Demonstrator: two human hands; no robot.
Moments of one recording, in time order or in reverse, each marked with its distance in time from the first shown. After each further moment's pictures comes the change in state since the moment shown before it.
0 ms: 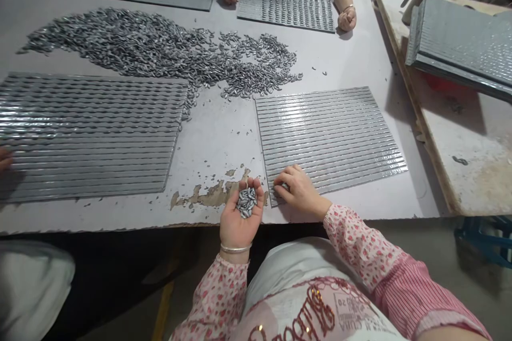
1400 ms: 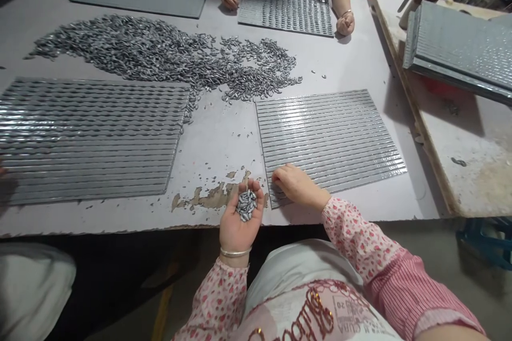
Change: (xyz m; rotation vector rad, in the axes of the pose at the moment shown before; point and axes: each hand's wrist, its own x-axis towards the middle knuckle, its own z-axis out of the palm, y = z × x) left_hand -0.001 0.000 -0.002 -0.021 -0.011 0.010; right_hand 0.019 0.008 -0.010 -0.059 -0.127 -0.105
